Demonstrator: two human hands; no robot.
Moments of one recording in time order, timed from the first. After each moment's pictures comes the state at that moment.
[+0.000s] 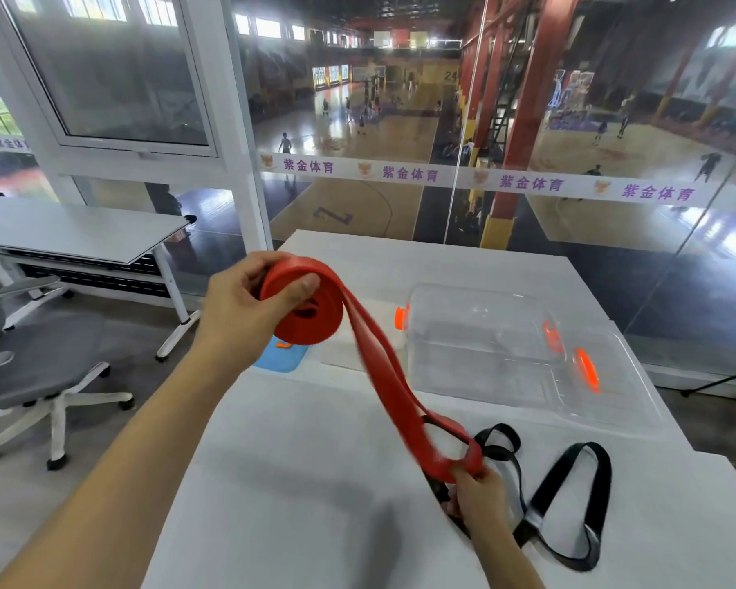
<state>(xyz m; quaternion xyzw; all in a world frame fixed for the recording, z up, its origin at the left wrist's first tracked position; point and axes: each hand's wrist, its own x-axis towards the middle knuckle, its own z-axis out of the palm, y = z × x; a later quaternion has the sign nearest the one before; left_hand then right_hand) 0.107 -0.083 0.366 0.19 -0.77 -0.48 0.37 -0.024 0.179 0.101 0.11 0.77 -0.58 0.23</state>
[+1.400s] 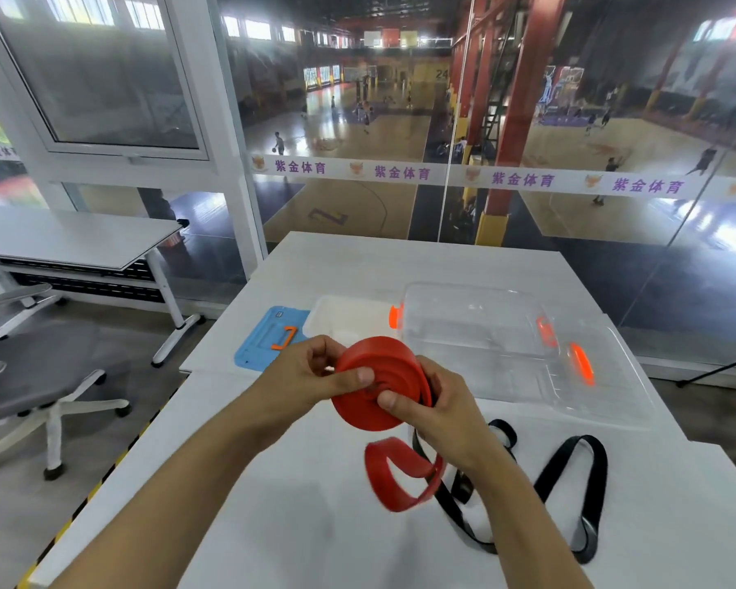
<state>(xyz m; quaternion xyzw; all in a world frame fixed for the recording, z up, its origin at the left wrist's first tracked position) 0.106 -0.034 0.322 0.17 -0.75 -0.63 0.10 -0.001 0.145 0.279 -0.33 0.66 -0.64 0.22</state>
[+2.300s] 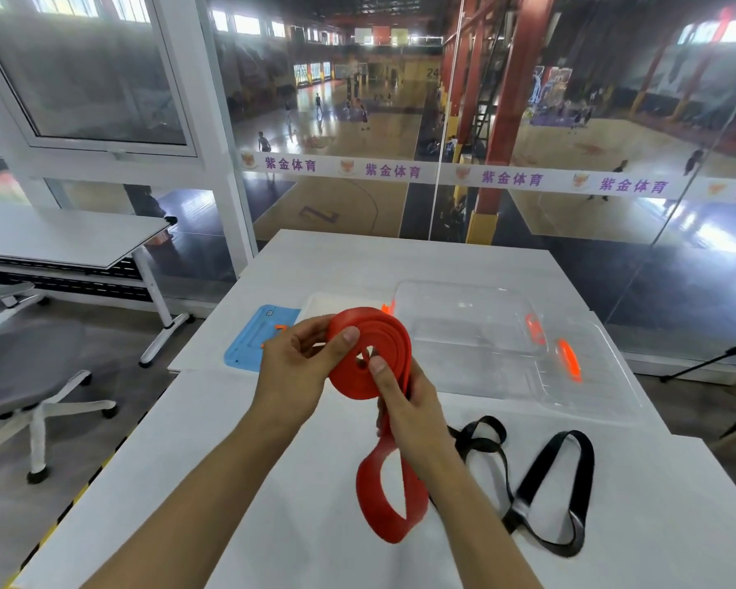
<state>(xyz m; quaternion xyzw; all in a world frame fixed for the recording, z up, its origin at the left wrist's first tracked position) 0.084 -0.015 0.311 0.21 -0.69 -0.62 0.30 0.022 0.118 0.270 -0.19 0.67 -0.69 0.20</state>
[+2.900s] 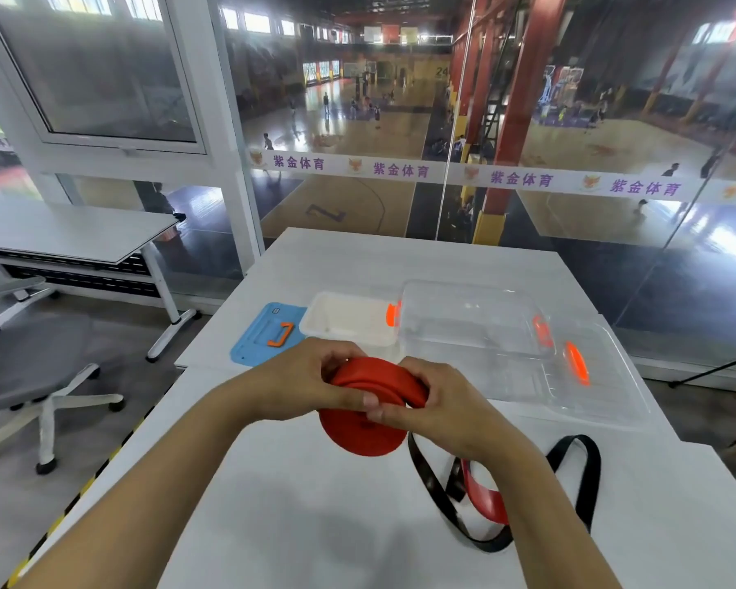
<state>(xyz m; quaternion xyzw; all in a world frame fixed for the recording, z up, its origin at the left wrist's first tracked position) 0.096 -0.047 0.330 0.06 -0.87 -0.48 -0.04 -0.012 0.151 0.298 -0.40 0.78 -0.44 0.20</state>
